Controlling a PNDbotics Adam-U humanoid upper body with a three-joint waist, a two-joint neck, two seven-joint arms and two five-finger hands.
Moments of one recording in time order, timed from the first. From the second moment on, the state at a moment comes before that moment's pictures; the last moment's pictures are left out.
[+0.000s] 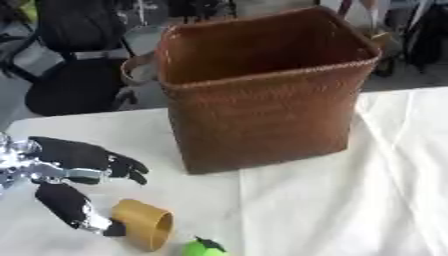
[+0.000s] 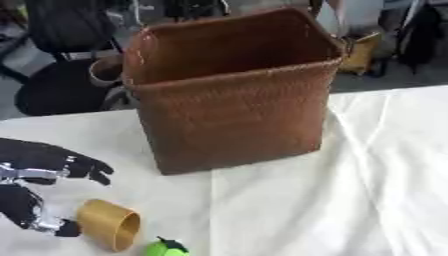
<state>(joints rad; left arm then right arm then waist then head) -0.58 0.99 -0.33 -1.72 -0.46 -0.23 -0.88 -0.02 -0.22 -0.12 -1.99 0.64 -0.30 -0.90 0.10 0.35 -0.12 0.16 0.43</state>
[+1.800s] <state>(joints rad) -0.64 0.91 -0.45 -1.51 -0.64 -0.28 -0.82 -0.03 -0.23 -0.11 -1.99 0.63 -0.30 -0.89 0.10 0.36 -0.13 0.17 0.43</state>
